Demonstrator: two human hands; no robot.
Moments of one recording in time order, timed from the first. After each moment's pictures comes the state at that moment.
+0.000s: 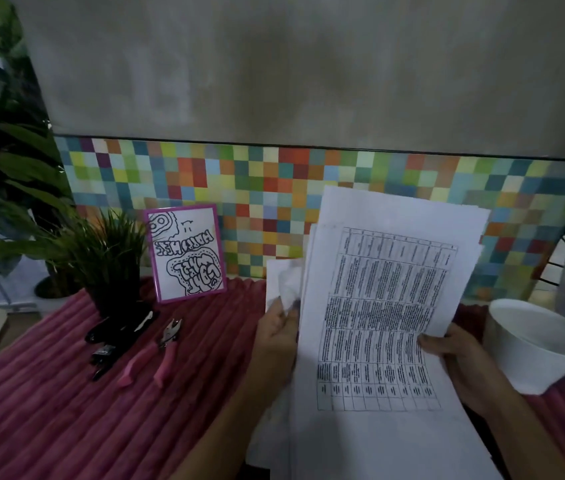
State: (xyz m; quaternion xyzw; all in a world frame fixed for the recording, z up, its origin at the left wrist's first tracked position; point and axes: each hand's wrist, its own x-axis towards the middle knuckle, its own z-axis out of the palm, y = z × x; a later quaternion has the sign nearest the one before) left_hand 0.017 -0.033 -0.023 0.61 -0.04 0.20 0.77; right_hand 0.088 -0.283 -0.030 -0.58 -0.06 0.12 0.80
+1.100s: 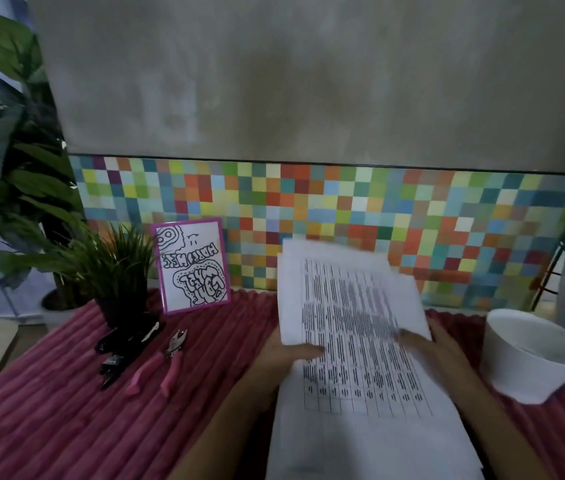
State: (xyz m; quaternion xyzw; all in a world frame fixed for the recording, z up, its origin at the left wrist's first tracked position) left_hand 0.031 -0.014 -0.029 0.65 0.00 0.02 0.76; right_hand 0.074 -0.253 -0.011 -0.63 -0.07 0.07 0.77
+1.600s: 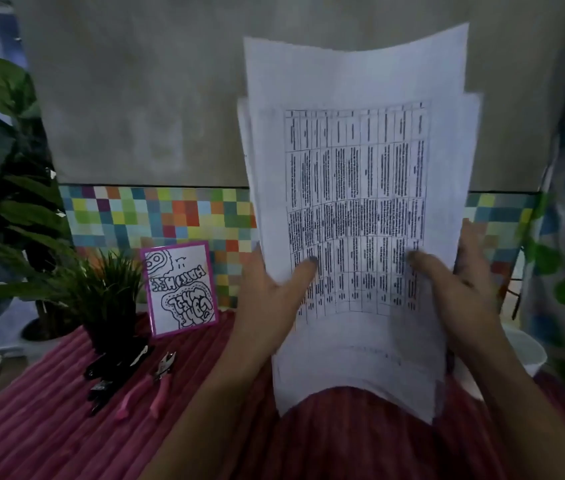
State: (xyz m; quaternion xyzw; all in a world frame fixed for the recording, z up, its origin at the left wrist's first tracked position) left_hand -0.025 -0.049 0.109 0.68 -0.10 0.35 0.63; right_hand 0.022 -0.246 0.119 -0.64 -0.27 -0.29 0.66
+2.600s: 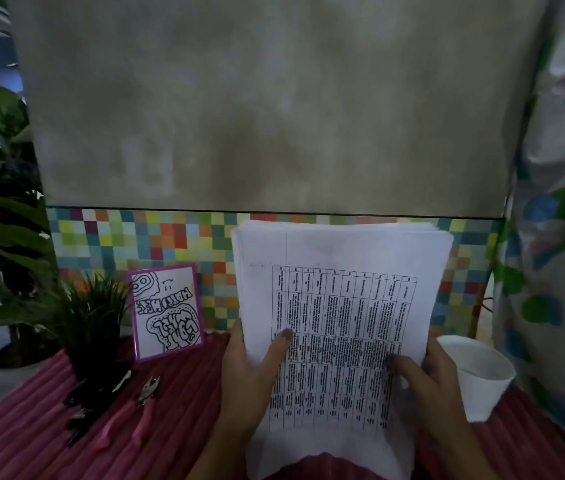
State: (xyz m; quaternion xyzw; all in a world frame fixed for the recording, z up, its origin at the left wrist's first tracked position) left_hand -0.028 -0.046 0.038 0.66 -0.06 0.35 0.66; right_hand 0.001 -0.256 0.037 -0.65 -0.15 -0.24 0.71
